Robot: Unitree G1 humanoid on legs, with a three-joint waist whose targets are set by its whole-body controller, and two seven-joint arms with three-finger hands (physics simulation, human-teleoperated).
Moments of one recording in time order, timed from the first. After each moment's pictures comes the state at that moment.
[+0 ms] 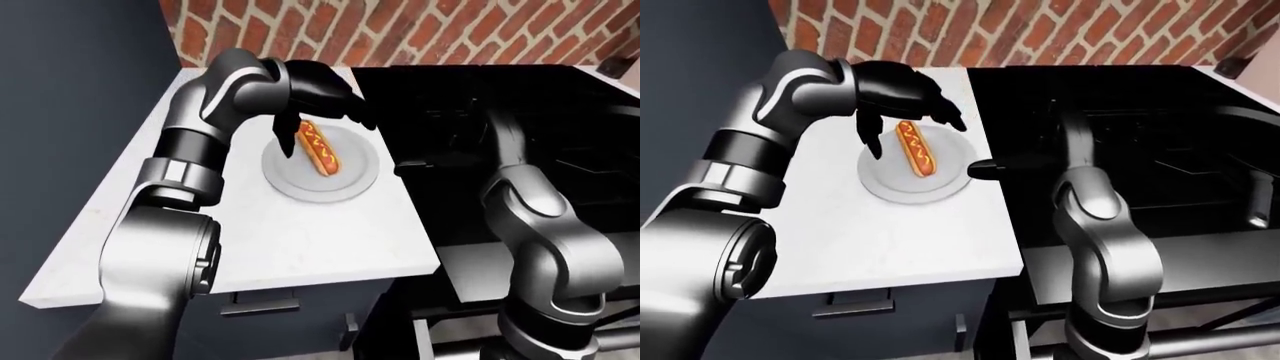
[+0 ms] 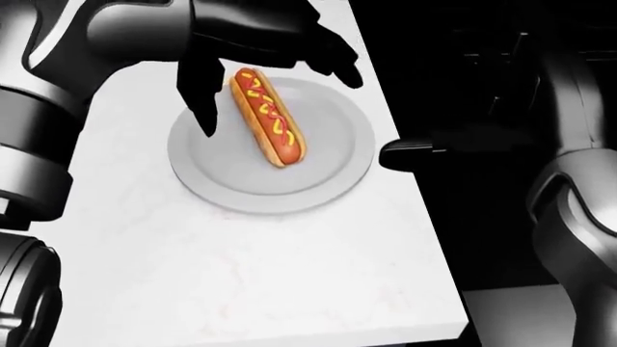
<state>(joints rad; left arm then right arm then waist) -1.43 0.30 -0.04 1.00 1.00 -0.92 -0.76 -0.58 -0.24 -0.20 -0.52 0.26 1.05 -0.10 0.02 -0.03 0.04</state>
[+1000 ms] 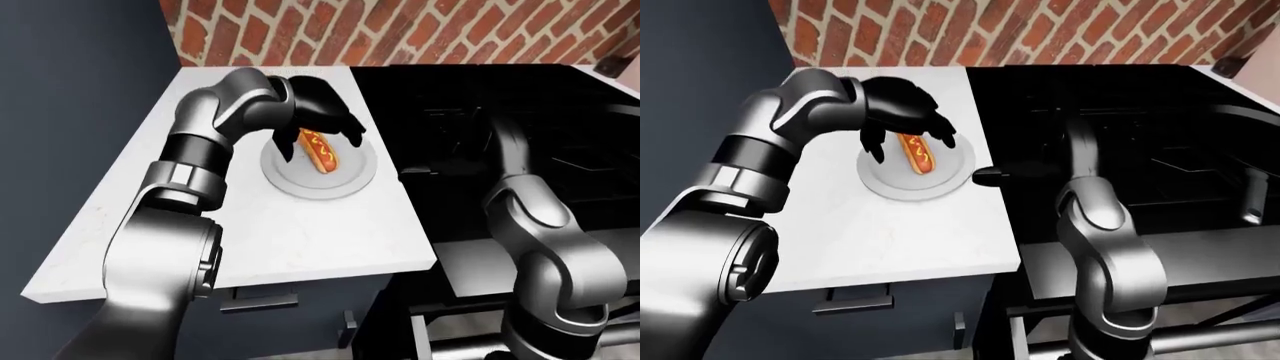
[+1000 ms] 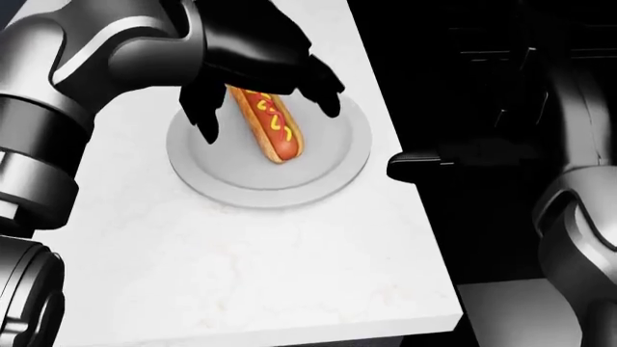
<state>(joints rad) -1.41 0.29 -0.08 1.04 1.19 -0.95 -0.61 -0.53 -0.24 -0.21 -0.55 0.29 1.02 -0.11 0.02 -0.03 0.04</state>
